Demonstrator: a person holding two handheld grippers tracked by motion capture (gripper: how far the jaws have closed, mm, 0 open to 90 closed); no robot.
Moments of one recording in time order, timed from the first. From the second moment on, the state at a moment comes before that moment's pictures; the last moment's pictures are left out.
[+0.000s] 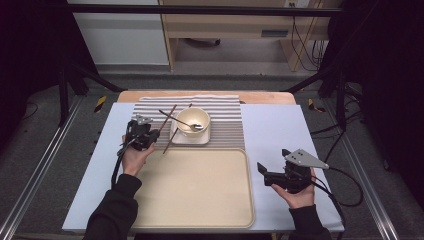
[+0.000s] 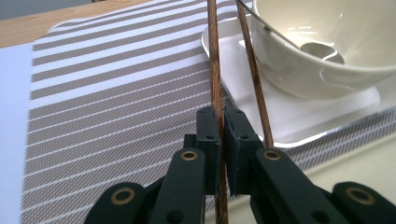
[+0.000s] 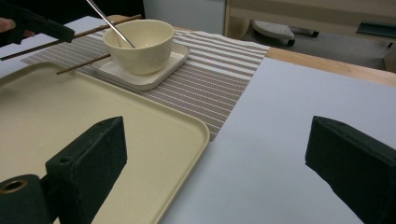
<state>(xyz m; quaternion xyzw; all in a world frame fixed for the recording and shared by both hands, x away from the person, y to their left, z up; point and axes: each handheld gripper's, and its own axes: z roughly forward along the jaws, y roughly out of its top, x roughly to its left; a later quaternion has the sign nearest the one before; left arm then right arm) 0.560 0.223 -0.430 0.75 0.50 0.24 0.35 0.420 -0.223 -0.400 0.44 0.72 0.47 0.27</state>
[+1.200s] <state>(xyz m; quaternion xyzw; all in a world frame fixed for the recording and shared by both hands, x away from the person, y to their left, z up) 0.451 0.260 -0.429 0.72 0.52 0.27 0.36 0.418 -0.221 -0.402 0.43 0.72 0.47 0.27</state>
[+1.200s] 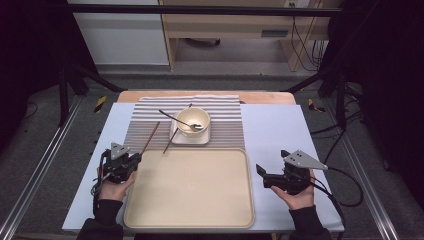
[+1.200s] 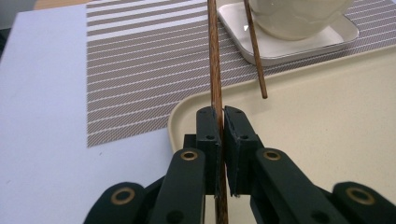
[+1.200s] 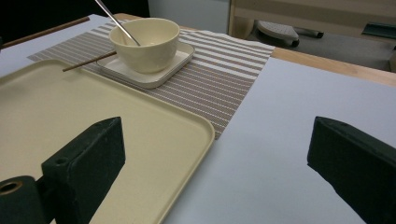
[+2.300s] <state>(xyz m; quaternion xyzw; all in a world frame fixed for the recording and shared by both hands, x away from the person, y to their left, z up) 0.375 0.233 -0.455 0.68 0.57 0.29 0.36 0.413 -0.214 -0.399 0.42 0.72 0.48 0.27</state>
